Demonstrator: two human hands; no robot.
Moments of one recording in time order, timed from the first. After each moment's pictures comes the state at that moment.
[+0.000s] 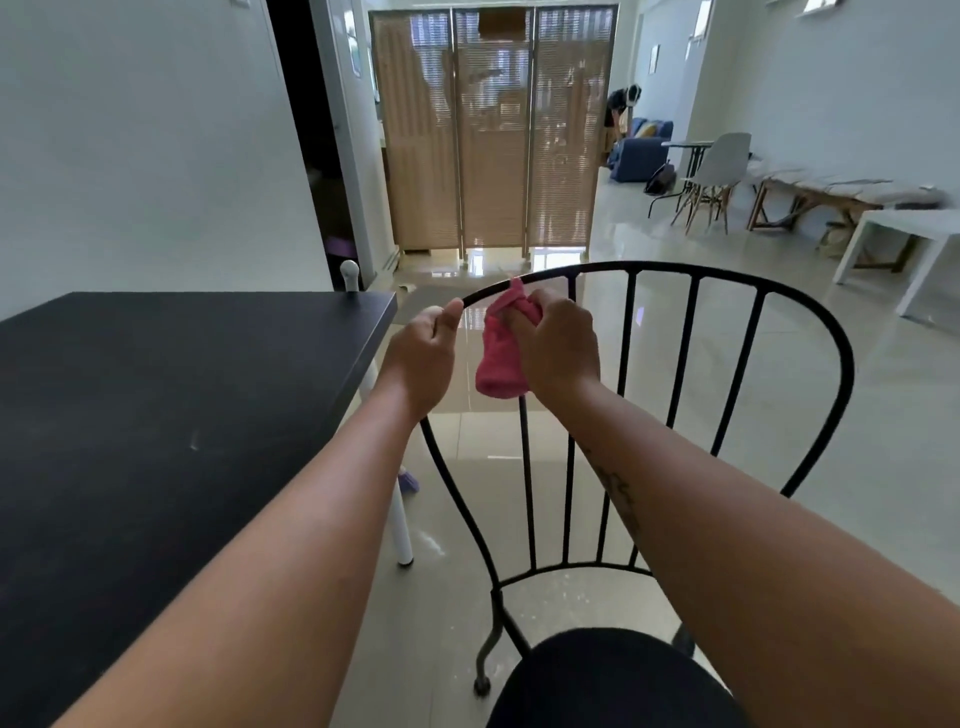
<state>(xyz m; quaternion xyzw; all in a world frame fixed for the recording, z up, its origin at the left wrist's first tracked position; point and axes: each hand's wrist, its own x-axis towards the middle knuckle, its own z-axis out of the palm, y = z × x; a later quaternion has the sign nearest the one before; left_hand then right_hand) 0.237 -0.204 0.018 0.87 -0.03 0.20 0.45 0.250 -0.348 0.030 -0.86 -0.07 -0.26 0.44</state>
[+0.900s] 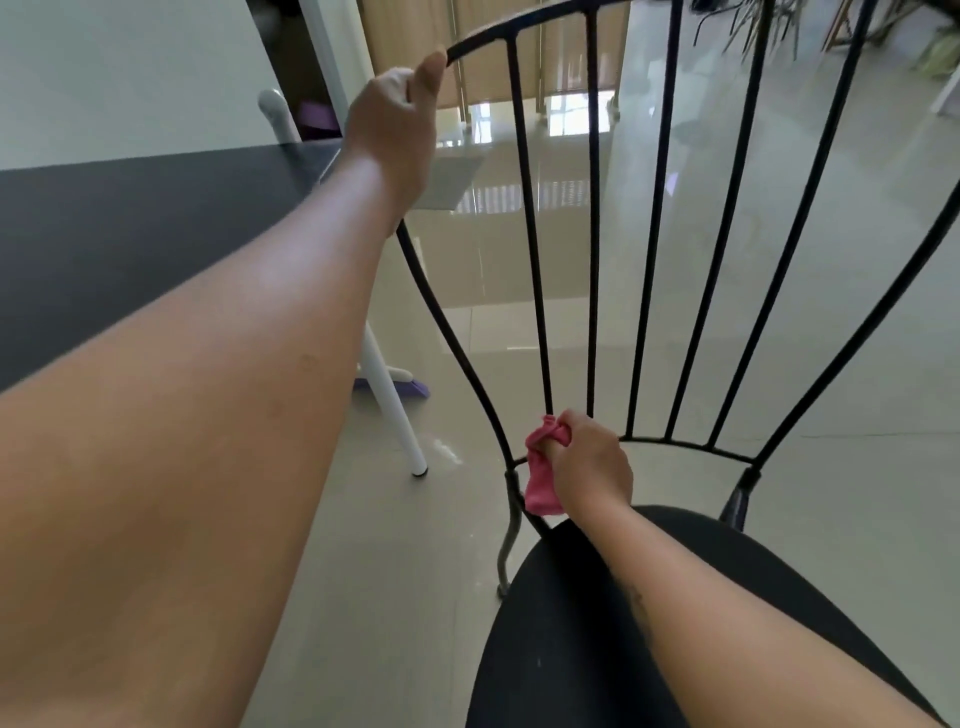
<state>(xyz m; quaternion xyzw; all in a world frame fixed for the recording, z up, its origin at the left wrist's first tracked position) 0.375 -0.194 0.003 0.89 -0.03 0.22 0.41 0.261 -0.371 -0.236 -0.91 0.10 0.01 0.39</state>
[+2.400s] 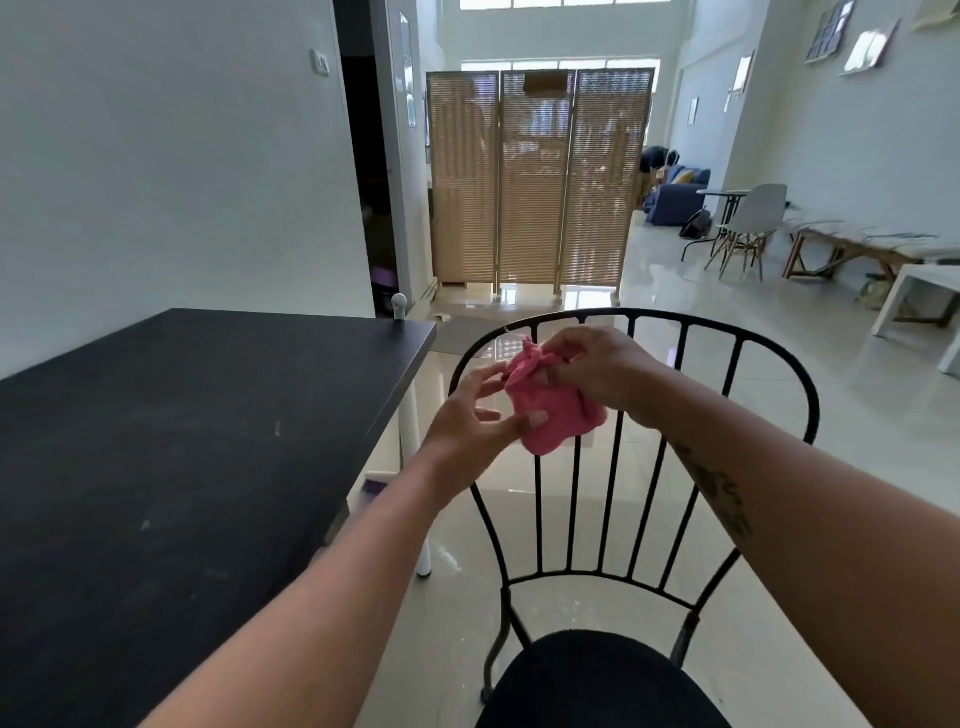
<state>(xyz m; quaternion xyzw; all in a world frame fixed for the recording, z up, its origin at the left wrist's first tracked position) 0.134 -0.227 0.017 0.80 -0.08 0.11 0.59 0.183 -0.403 0.091 -0.88 -0.19 -0.01 0.43</state>
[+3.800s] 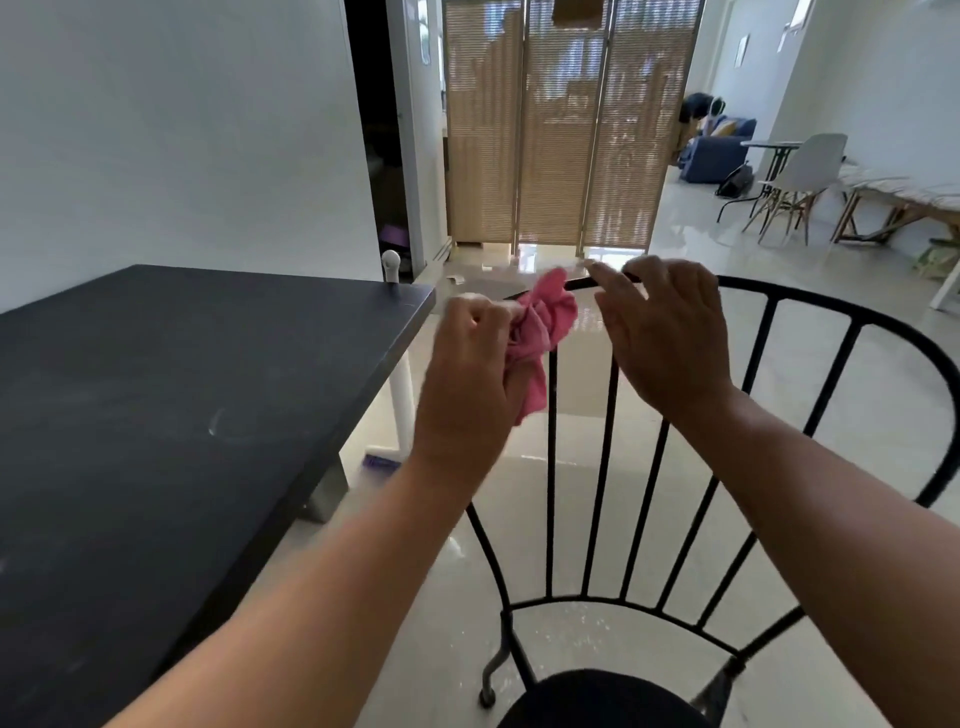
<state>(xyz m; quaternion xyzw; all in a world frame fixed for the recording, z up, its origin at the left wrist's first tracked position) 0.215 -0.238 -0.005 0.81 -0.13 0.50 0.28 0.301 -0.421 0.023 -0.80 -0.25 -0.54 0.01</state>
